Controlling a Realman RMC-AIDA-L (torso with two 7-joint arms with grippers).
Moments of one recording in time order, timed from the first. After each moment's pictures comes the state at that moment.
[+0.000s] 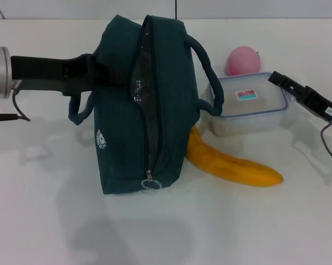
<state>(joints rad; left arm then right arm) -0.48 -2.08 0.88 1.19 2.02 1.60 -2.71 0.59 2.03 -0.79 -0.04 -1.24 -1.16 1.46</state>
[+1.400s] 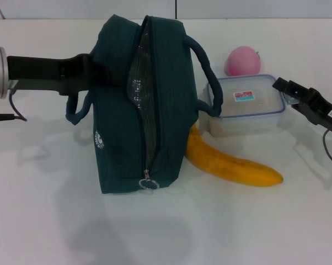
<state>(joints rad) -0.47 -2.08 0.87 1.19 2.02 1.60 -2.70 0.57 2.02 -0.82 -0.04 -1.24 -1.18 1.63</state>
